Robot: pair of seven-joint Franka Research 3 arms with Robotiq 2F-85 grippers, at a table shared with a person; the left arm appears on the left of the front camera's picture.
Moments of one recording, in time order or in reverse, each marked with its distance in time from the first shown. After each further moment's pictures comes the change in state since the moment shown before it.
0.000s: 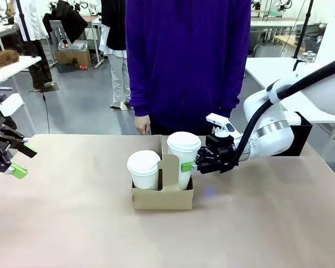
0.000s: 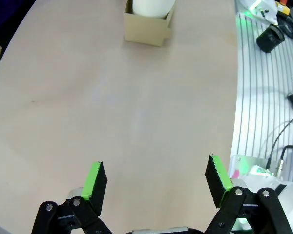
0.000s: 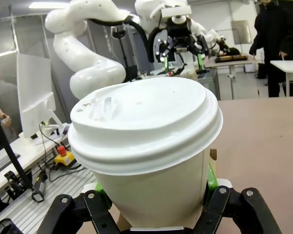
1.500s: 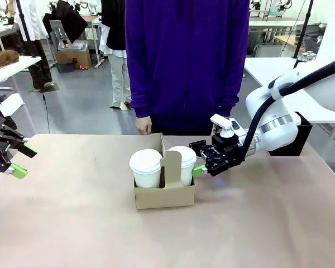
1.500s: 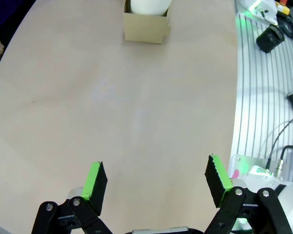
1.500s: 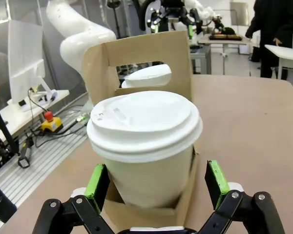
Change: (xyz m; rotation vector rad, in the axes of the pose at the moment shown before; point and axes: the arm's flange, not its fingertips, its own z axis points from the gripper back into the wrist) left arm 0.000 0.000 0.000 0.000 0.000 0.000; right arm 0.001 -0.014 0.038 -0.043 0.151 0.095
